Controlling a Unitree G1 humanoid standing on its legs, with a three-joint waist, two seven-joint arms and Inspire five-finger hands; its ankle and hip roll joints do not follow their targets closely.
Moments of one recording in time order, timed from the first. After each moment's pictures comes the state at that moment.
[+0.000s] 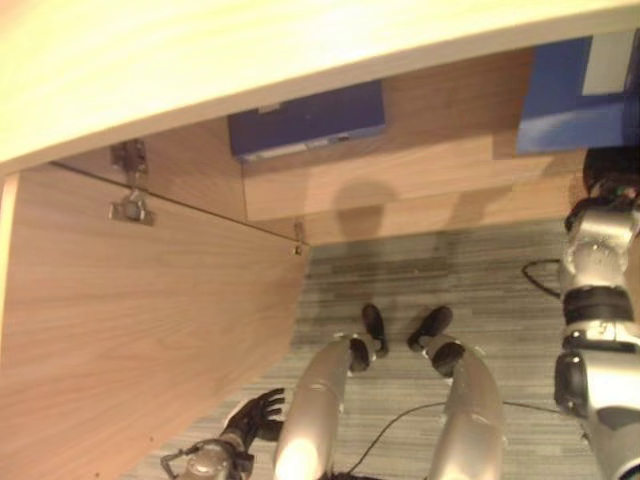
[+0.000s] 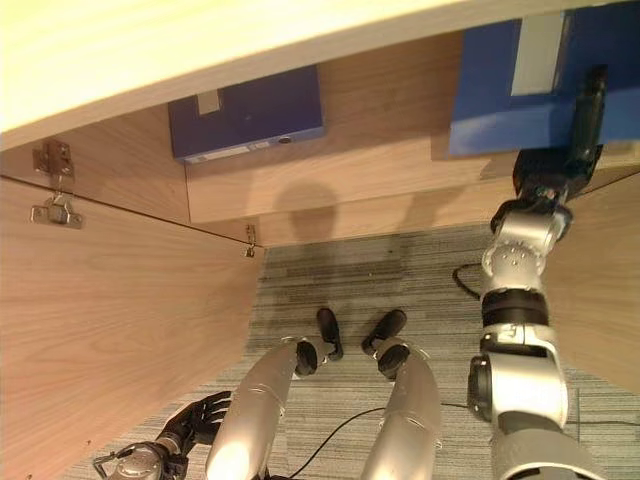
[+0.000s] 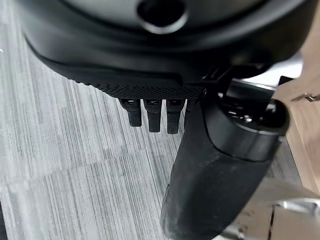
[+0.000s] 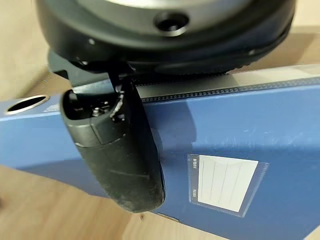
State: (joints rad) left arm 0.11 0.46 -0.35 0.62 -0.35 0.03 -0.09; right arm -0.99 -0.61 -0.12 0.79 1.54 -0.34 -0.09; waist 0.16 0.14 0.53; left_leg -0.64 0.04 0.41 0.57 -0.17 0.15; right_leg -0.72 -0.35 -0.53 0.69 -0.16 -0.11
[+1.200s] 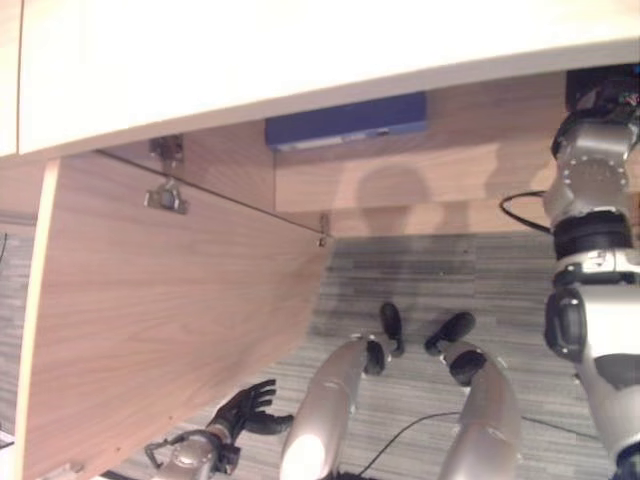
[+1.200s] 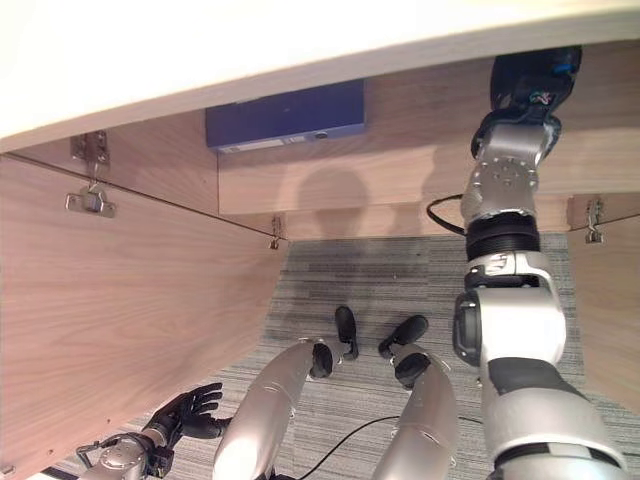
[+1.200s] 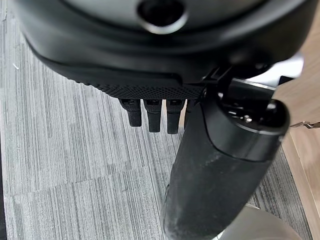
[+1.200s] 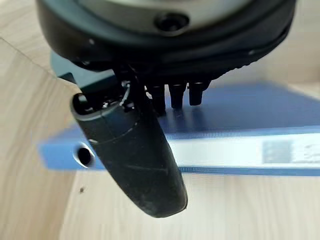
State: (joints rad) left arm 0.10 0.53 -0.37 0.57 -0.39 0.04 -0.09; right arm -1.27 -0.50 -0.06 0.84 1.65 -0.39 -0.10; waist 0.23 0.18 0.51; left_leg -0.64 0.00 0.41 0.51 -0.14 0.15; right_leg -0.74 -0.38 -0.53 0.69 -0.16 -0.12
